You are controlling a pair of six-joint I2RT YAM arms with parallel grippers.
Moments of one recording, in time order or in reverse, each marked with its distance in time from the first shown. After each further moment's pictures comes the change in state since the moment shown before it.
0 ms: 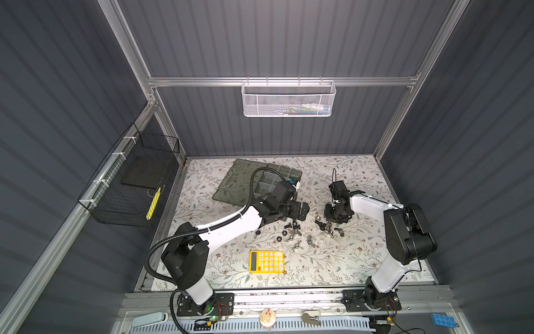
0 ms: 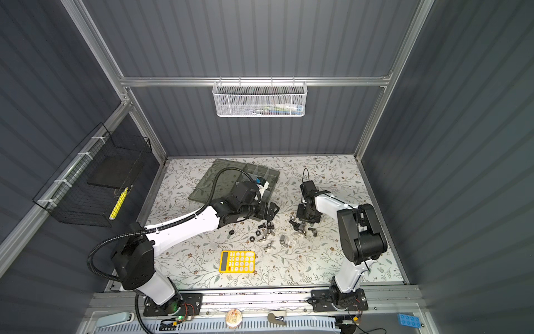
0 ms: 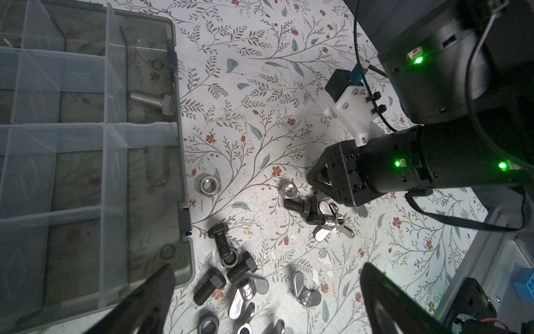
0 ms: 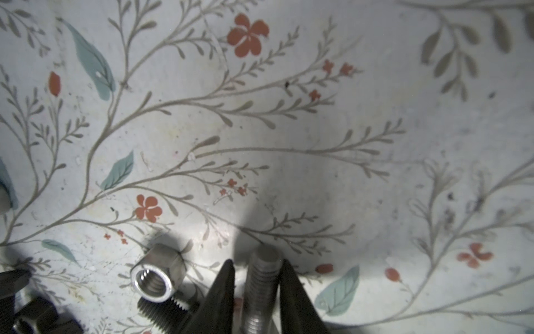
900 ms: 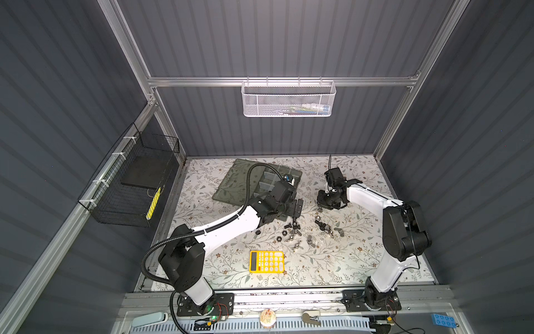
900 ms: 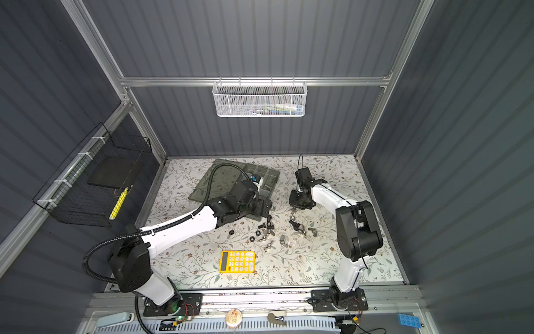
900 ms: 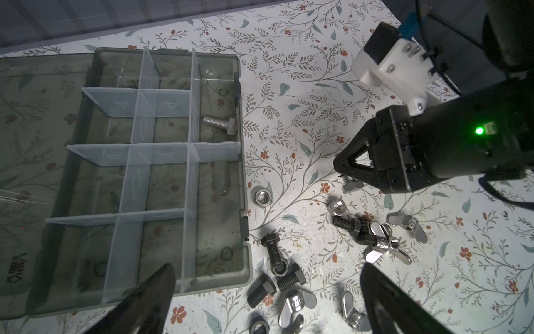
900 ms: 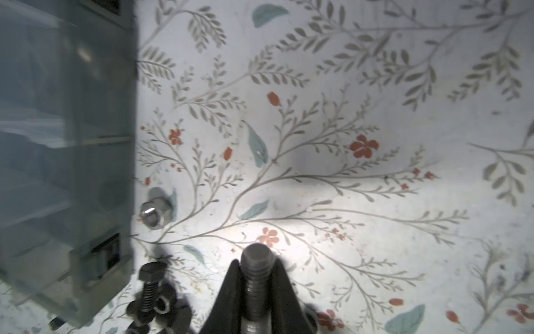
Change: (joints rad) left arm 0.000 -0.029 0.016 -0.048 -0.228 0.072; right arm 0.042 0.041 0.247 -0.019 -0.126 0.005
